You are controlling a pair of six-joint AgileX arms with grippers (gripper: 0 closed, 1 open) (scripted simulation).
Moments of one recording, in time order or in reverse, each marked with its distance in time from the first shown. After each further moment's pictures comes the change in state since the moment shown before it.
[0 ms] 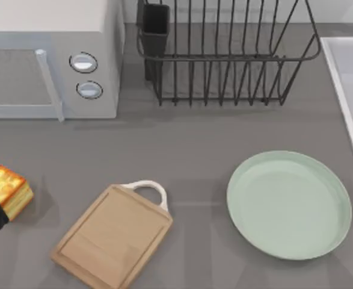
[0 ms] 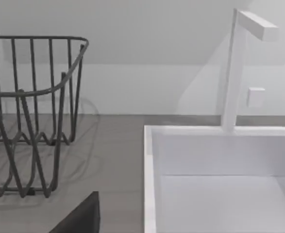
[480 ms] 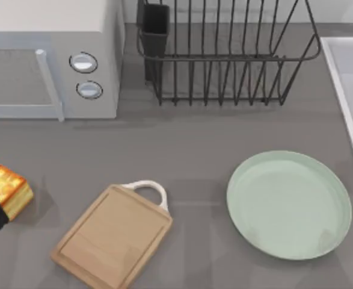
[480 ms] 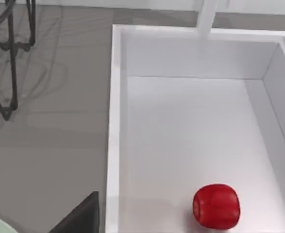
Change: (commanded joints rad) left arm 0.000 0.000 0.000 0.000 0.000 0.000; right arm -0.073 0.600 0.511 -0.325 0.001 -0.067
